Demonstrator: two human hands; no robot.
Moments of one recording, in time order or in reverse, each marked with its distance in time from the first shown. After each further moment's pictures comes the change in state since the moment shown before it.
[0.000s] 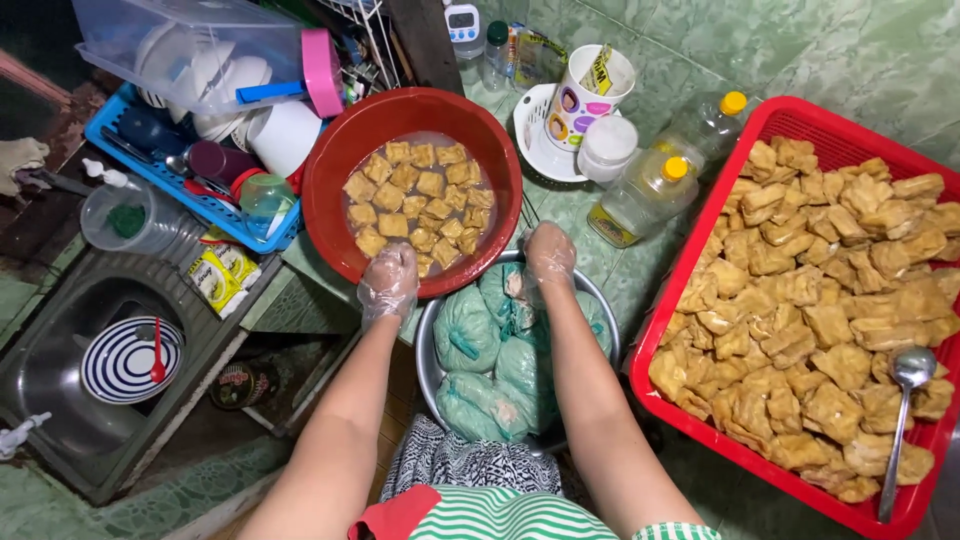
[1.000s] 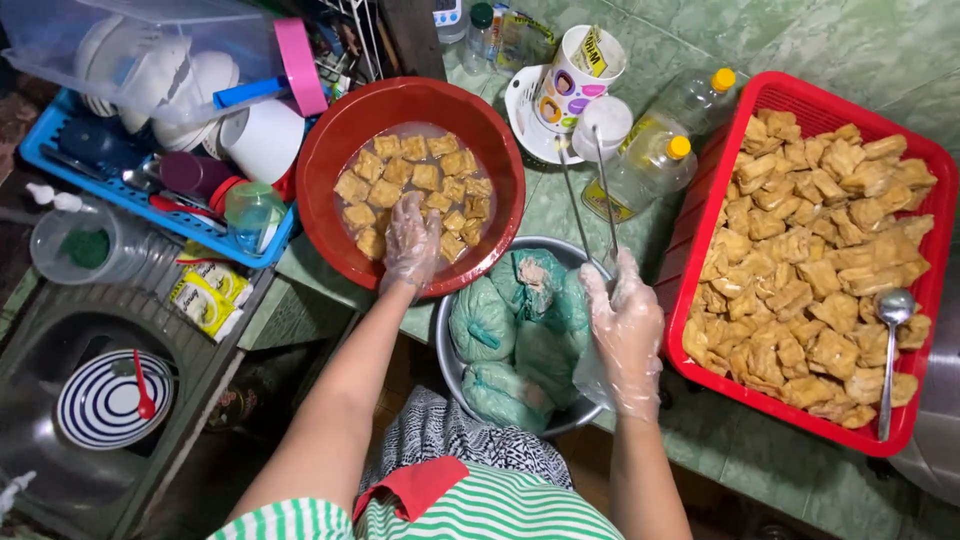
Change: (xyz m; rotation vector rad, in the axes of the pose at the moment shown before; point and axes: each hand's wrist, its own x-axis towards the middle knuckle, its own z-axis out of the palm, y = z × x) left_hand 0.079 0.017 -0.016 -0.434 -0.641 -0.189; right_hand -0.242 -0.027 -0.118 0.171 0.417 0.098
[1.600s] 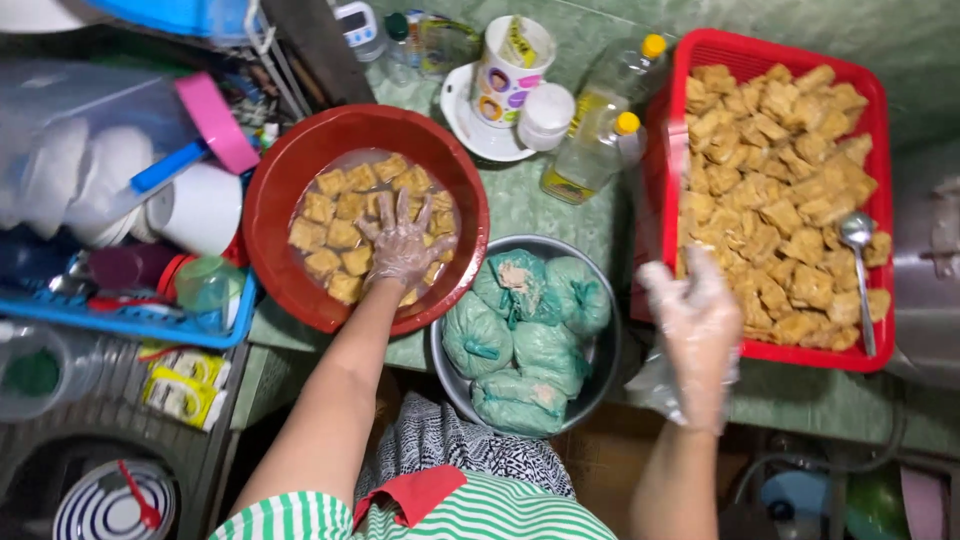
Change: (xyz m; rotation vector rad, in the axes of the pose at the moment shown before) left_hand 0.077 -0.015 0.044 0.689 -0.310 0.424; right_hand -0.011 0.023 -0.038 0.244 0.320 0.299
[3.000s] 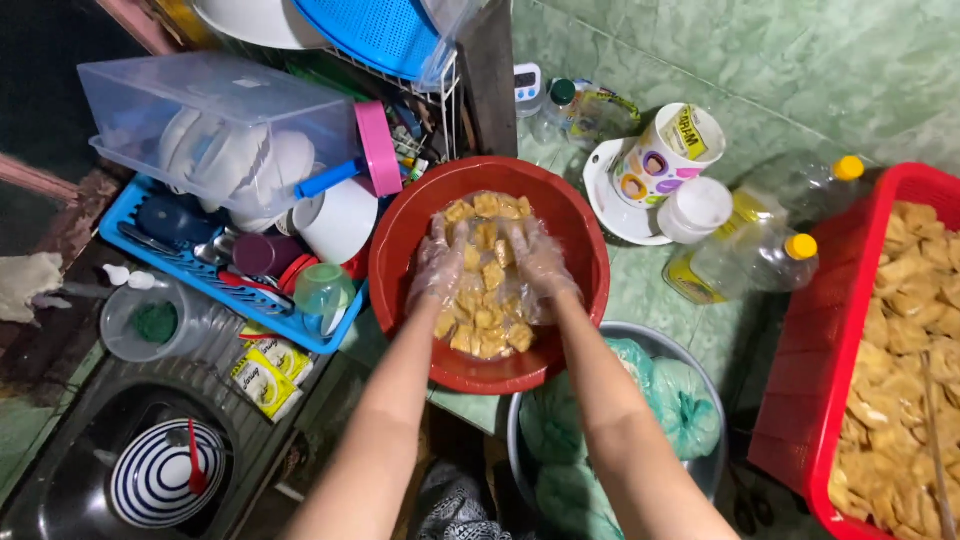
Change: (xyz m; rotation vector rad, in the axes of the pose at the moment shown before) left_hand -0.002 -0.090 -0.087 -0.814 -0.090 -0.662; right_hand 0.051 -0.113 0.380 -0.237 -0.893 -0.310
